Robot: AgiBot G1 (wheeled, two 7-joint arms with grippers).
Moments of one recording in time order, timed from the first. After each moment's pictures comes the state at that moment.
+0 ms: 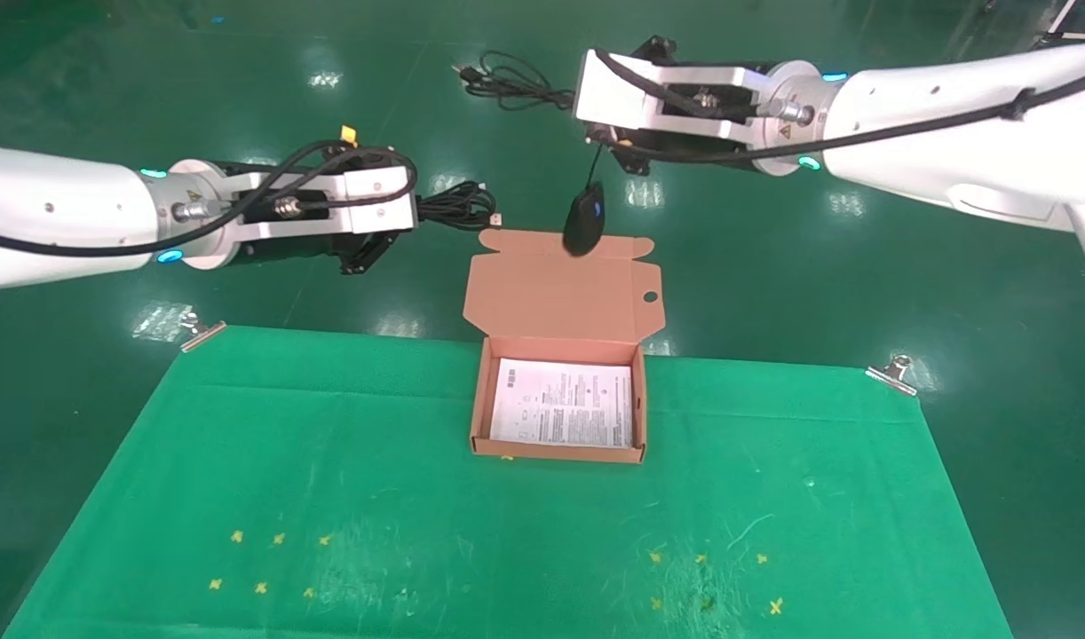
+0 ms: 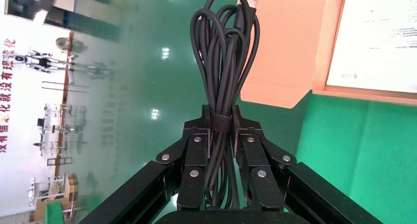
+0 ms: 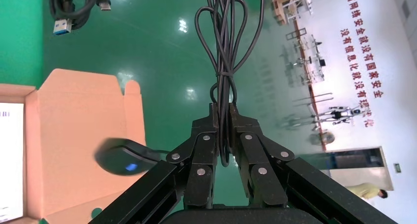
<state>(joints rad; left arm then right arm) -1.64 1.02 0.71 -1.16 2.03 0.95 -0.22 1.76 -1.21 -0.66 0.80 -1.80 -0.77 -0.15</state>
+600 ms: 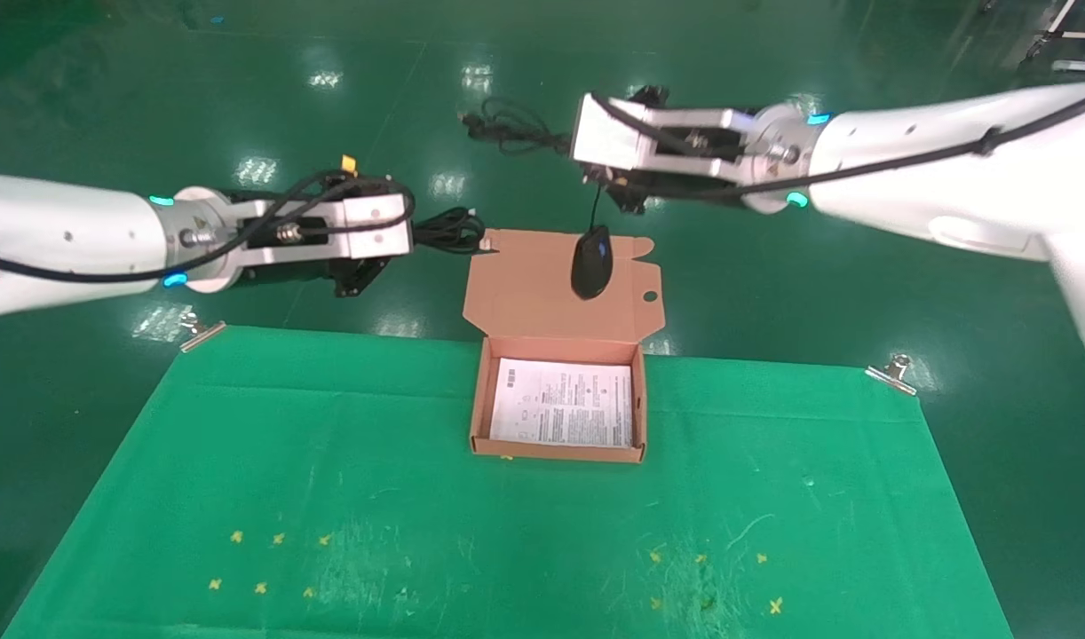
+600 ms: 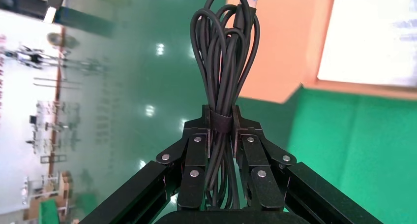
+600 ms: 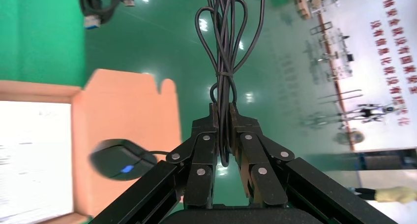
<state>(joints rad) -1.61 1.02 0.73 -1.16 2.09 0.94 -0.25 1.75 -1.24 -0.67 0.75 -1.77 -0.78 -0.16</state>
